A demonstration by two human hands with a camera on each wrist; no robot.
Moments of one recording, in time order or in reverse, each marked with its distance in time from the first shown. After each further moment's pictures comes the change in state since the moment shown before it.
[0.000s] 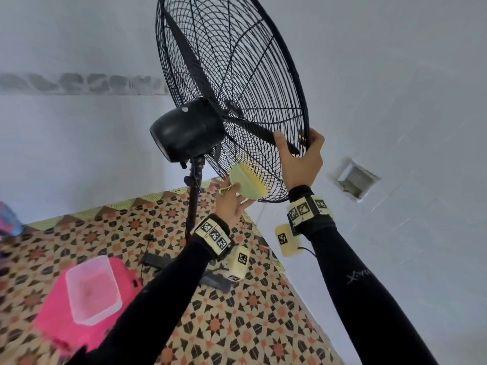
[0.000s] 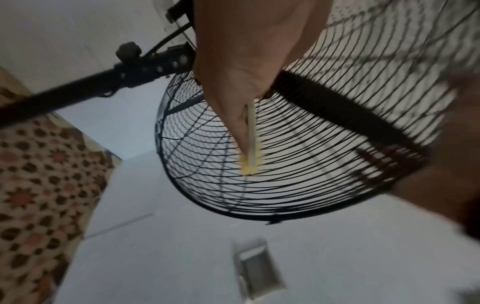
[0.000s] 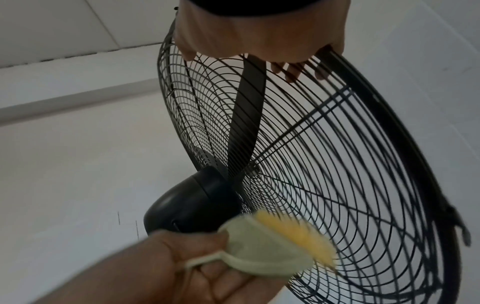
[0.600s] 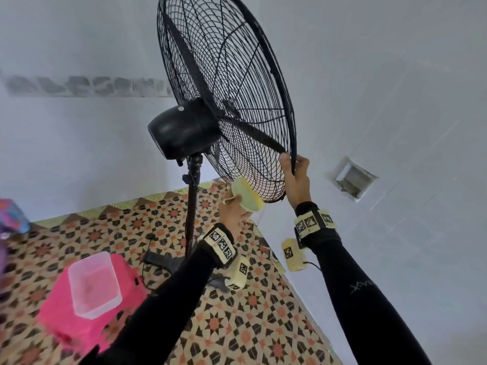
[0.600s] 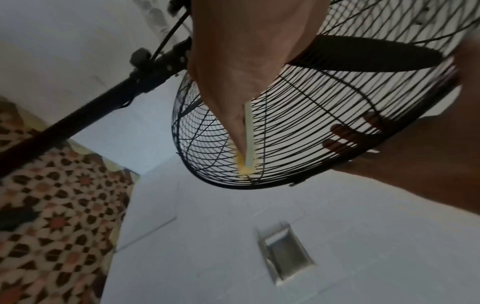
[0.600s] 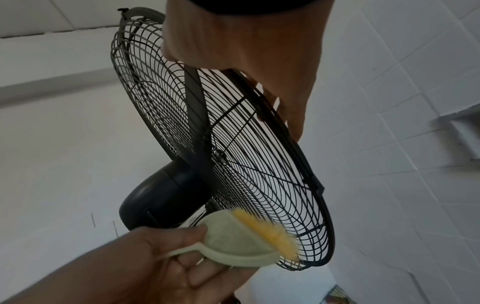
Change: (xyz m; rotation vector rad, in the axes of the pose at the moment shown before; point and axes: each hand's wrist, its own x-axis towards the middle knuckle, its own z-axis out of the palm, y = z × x) left_hand -0.023 -0.043 0.002 0.119 0.097 -0.011; right_hand -0.017 0.044 -0.041 0.000 -0.396 0.248
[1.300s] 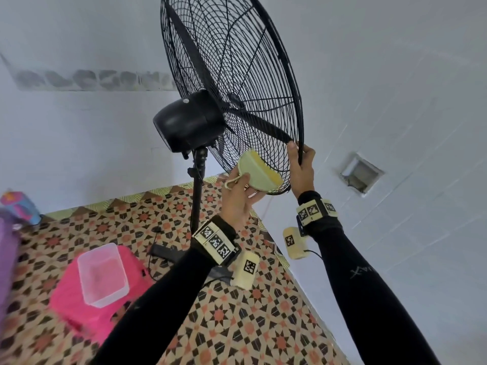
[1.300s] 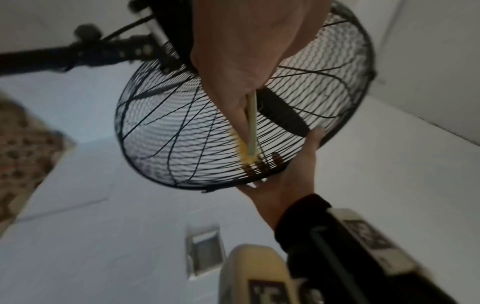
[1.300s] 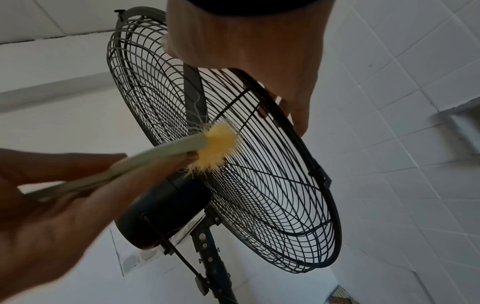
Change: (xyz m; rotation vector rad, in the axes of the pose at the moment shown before) left_hand -0.021 0.028 0.009 -0.177 -0.144 0.065; right_hand 0.006 -0.004 0.005 0.032 0.036 0.024
